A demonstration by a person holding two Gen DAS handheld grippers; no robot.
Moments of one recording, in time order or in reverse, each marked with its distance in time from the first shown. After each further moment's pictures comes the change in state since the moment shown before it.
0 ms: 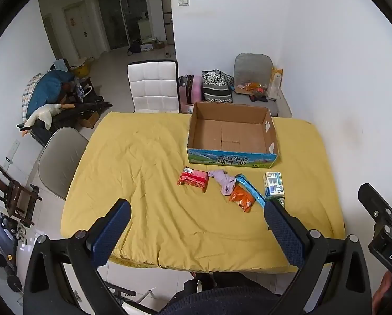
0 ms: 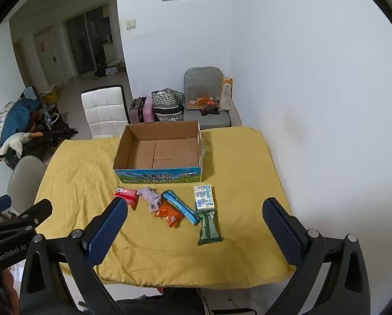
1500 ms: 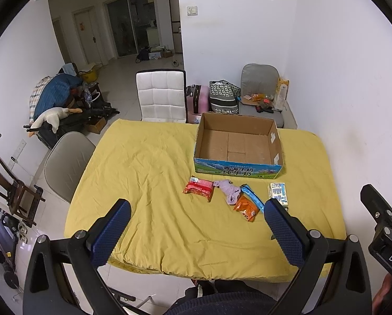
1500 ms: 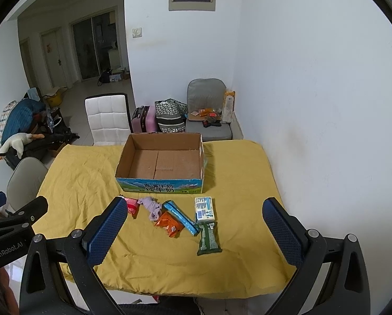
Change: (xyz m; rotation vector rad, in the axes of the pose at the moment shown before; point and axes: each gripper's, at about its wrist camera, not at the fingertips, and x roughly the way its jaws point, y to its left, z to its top) left arm -0.015 0.007 0.004 -0.033 -0.063 0.024; right arm -0.012 0.006 0.006 -0.026 -0.070 0.001
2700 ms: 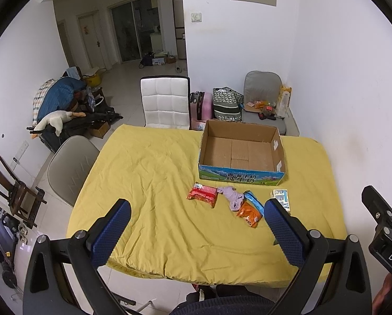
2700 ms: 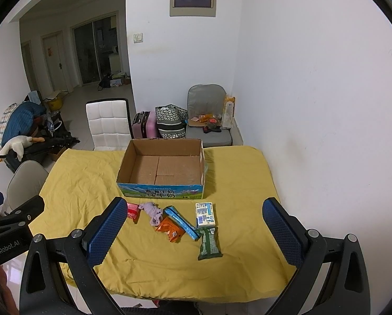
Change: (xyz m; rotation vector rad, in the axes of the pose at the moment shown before) left arm -0.004 0.009 -0.002 -0.012 -0.042 0.016; right arm -0.004 0.000 0.001 -0.005 -0.033 0.002
